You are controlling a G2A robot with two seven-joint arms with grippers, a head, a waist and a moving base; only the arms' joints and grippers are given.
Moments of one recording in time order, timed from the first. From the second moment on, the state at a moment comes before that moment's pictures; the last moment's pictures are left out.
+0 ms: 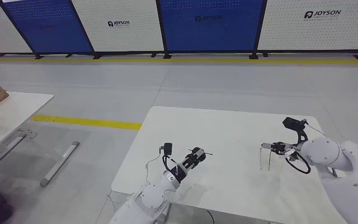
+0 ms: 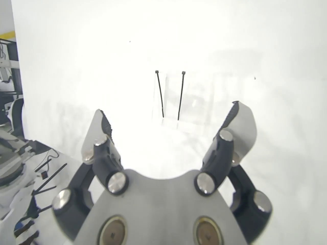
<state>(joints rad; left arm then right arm) 1.57 -1.22 -1.12 -1.65 -0.03 -0.25 -0.11 -0.93 -1.00 1.11 -1.46 -0.61 0.34 1.17</state>
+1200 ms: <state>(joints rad) 1.57 -1.22 -1.12 -1.65 -0.03 -0.25 -0.11 -0.85 -1.06 1.07 -1.36 -0.64 0.16 1.36</state>
